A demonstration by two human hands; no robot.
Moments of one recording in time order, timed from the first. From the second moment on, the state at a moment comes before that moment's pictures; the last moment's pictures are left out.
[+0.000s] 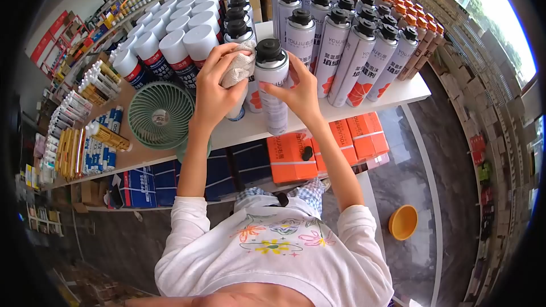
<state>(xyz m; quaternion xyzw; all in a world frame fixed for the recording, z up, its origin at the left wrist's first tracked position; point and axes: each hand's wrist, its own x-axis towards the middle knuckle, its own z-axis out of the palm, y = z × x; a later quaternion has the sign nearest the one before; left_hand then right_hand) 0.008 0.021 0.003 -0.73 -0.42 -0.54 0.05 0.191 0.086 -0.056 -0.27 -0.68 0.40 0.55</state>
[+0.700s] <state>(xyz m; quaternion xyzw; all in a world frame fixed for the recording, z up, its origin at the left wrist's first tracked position) 0.017 0.001 0.009 -0.72 -0.41 -0.55 0.09 0.163 0.065 -0.057 -0.36 -0.65 0.24 0.62</state>
